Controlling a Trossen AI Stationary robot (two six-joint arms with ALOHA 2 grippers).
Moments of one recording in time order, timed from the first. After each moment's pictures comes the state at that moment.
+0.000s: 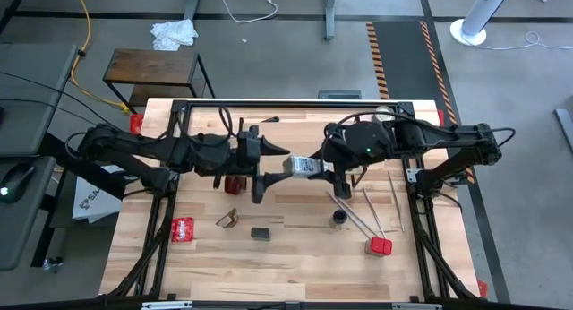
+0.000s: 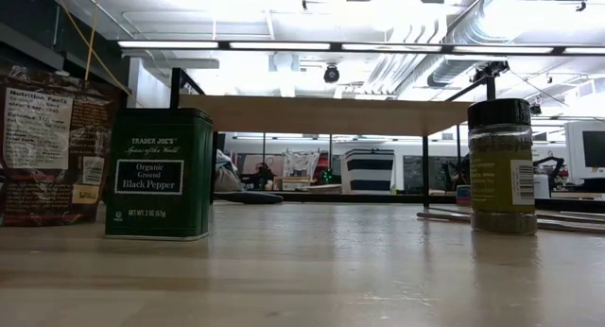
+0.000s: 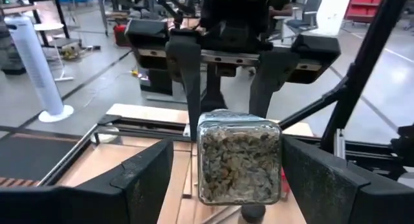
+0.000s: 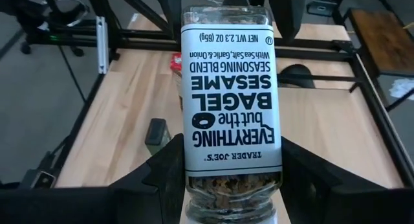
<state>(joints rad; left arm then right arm) -0.20 1.35 1.33 -0.15 -0.32 -0.09 0.14 1.45 1.65 -0.78 0.05 0.01</state>
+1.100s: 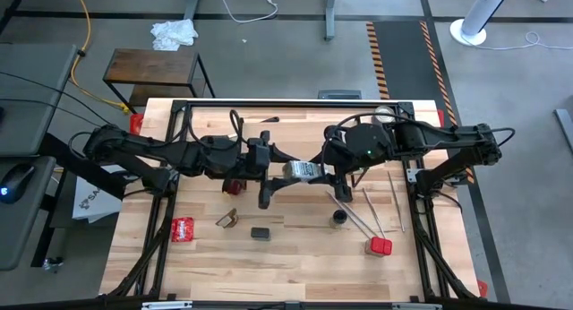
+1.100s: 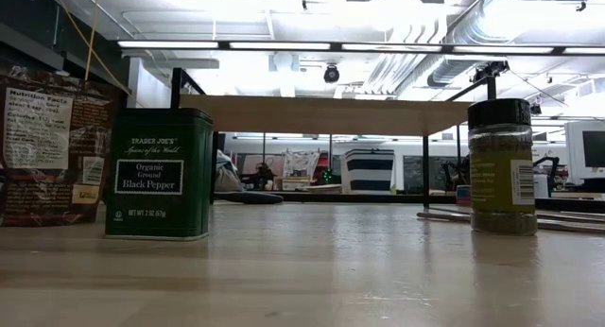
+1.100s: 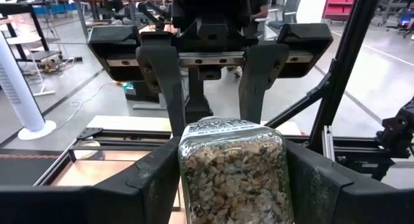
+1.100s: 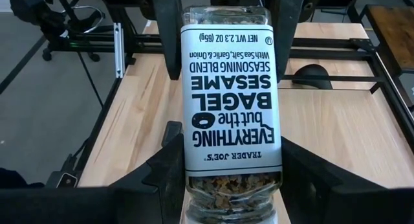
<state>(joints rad) -0.21 1.41 1.33 -0.06 -0.25 -0.04 0.15 1.45 1.65 -0.78 0.03 0.05</state>
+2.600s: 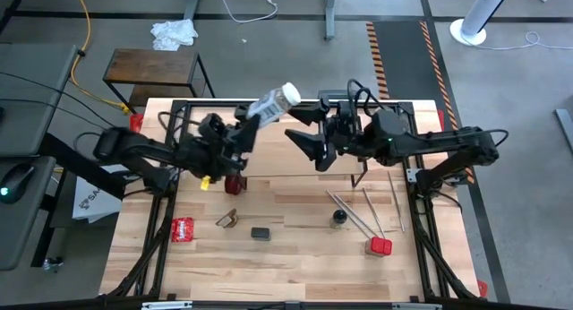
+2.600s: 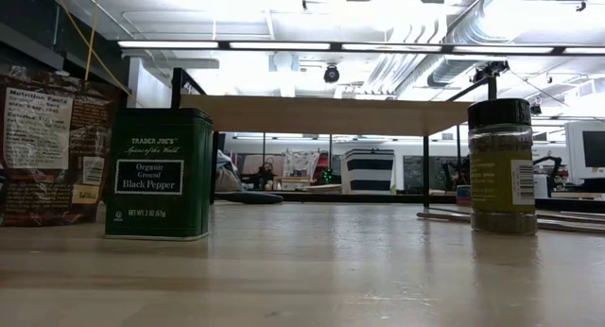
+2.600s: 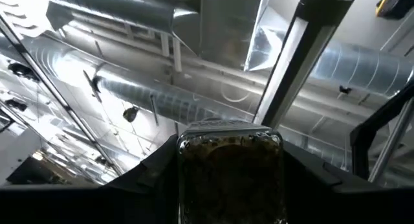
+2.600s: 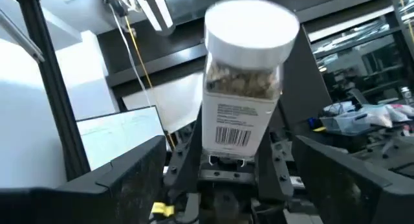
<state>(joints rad) -0.14 1.51 1.08 1.49 -0.39 -0.13 0.08 1.47 1.39 0.52 0.19 0.26</state>
